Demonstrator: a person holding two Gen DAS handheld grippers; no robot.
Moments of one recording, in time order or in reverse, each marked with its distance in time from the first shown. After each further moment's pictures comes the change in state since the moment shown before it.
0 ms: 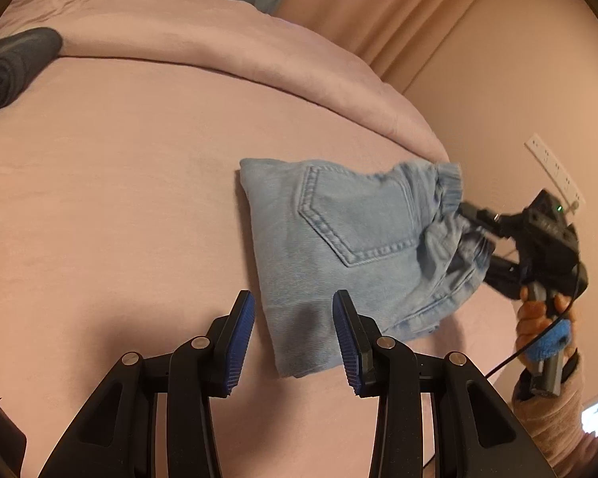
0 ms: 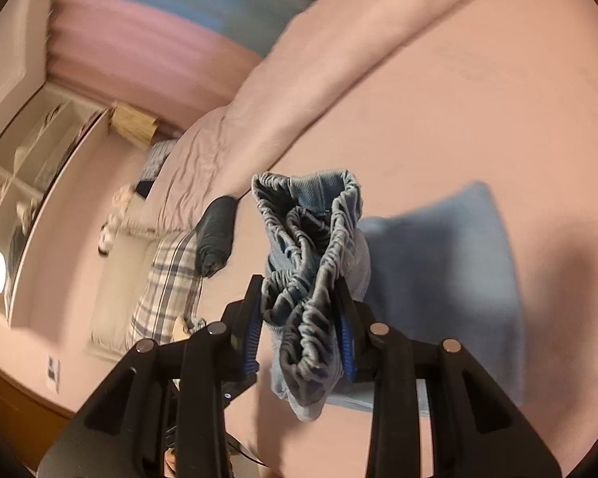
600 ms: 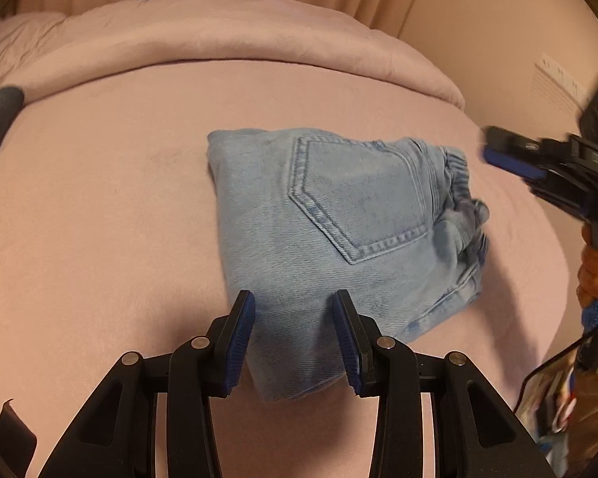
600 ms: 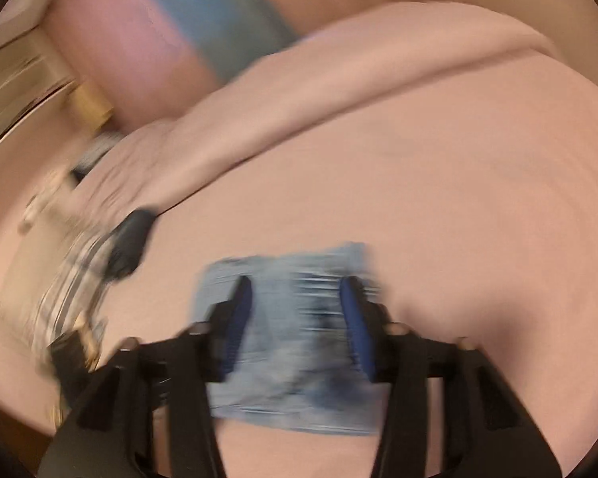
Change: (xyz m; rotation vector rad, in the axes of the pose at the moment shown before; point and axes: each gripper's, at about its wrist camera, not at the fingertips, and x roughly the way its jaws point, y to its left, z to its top) left arm 0.062 -0.039 0.004 0.217 0.105 0.168; right arm -0.019 0.040 0.001 -0.349 -0.106 -0.265
